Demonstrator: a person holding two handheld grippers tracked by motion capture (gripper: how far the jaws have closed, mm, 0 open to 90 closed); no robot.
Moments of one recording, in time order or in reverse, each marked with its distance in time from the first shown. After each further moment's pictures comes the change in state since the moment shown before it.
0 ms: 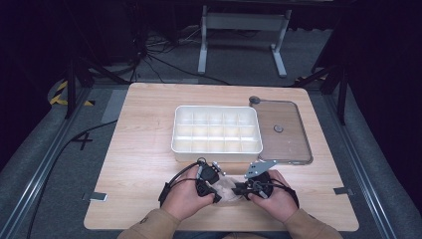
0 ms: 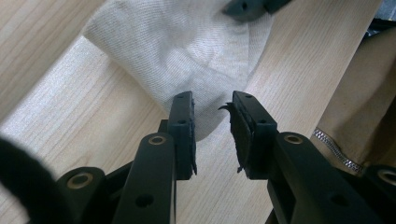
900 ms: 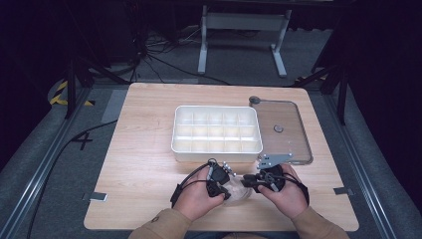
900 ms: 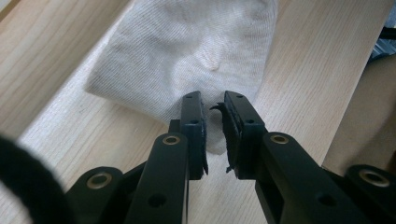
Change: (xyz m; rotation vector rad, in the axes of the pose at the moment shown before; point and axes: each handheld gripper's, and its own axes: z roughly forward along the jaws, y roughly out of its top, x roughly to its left) left arm -0.011 0.018 0.020 -0.050 0.020 0.040; right arm -0.013 0.004 -0.032 -0.054 -0.057 0.080
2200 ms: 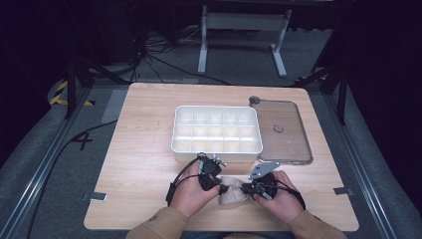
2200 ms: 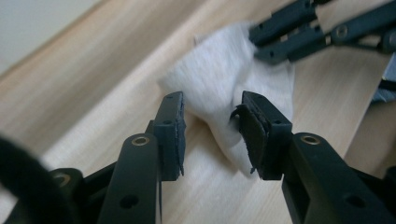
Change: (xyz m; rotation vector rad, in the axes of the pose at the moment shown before) left arm 0.019 -0.005 -0.015 -0.141 0.032 -0.130; right arm 0.010 -0.015 0.023 0.139 -0.070 -0.095
